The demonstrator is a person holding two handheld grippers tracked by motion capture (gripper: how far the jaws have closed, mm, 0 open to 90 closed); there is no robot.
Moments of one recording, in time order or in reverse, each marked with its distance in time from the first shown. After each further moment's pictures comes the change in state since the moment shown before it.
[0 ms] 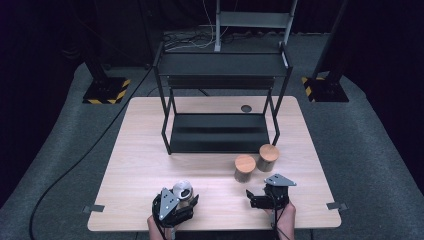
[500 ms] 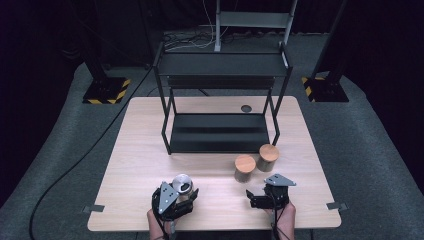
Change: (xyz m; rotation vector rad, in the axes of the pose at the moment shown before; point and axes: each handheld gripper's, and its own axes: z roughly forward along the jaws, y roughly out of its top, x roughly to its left) left arm 0.009 0.014 0.006 -0.025 0.008 0.019; right arm 0.000 0.000 0.000 0.003 0.002 0.000
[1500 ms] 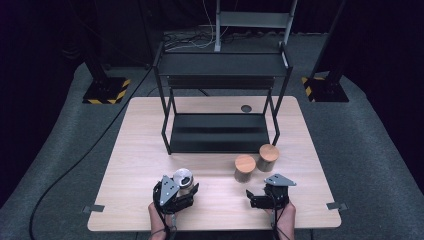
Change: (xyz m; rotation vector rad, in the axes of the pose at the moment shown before) left arm 0.009 0.004 0.014 0.011 -0.009 -0.012; right arm 0.000 0.000 0.000 0.001 0.001 0.001
